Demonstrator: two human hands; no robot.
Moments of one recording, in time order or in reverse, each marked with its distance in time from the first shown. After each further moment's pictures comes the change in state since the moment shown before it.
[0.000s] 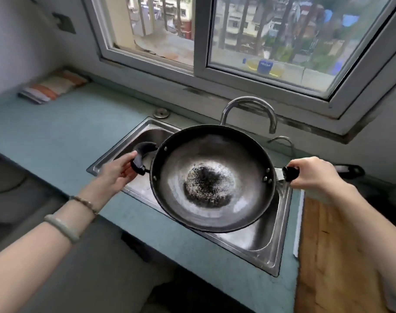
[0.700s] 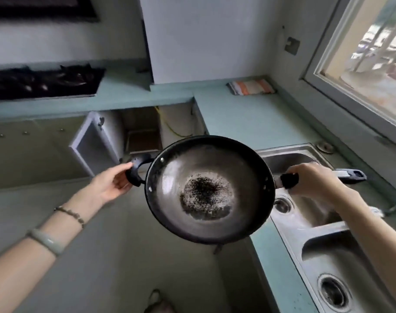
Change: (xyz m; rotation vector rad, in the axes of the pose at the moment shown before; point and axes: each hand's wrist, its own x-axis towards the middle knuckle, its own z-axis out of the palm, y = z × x) left_hand -0.260 -0.048 -0.325 -0.410 0.639 0.115; right_hand 0.006 -0.348 -0.006 -0.101 -0.039 -0.928
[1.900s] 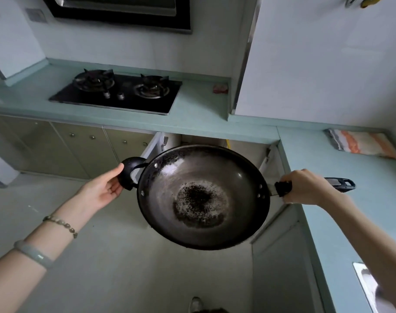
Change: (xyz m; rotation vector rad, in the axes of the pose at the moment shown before) left_hand 0.193 0.206 -0.180 -0.300 0.331 0.113; right_hand 0.371 -0.291 -0.036 -0.069 -0.162 -0.393
